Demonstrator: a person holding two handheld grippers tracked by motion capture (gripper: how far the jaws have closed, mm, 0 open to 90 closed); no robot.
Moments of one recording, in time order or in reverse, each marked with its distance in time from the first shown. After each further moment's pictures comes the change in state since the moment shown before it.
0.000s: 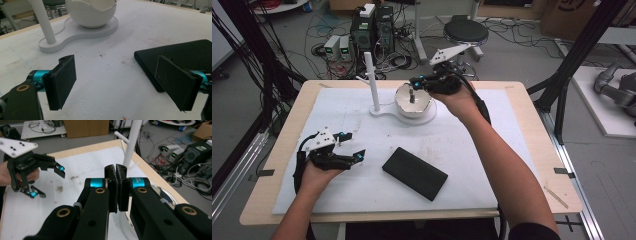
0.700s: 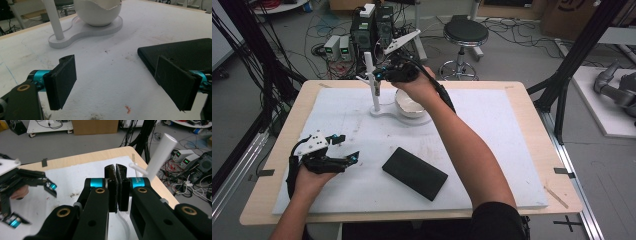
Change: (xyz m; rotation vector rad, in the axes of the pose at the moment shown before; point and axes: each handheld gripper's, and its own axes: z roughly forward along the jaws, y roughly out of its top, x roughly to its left) left arm -0.001 -0.006 -0.015 -0.009 0.035 -0.004; right arm 0.005 0.058 0.091 0.041 0.057 -0.068
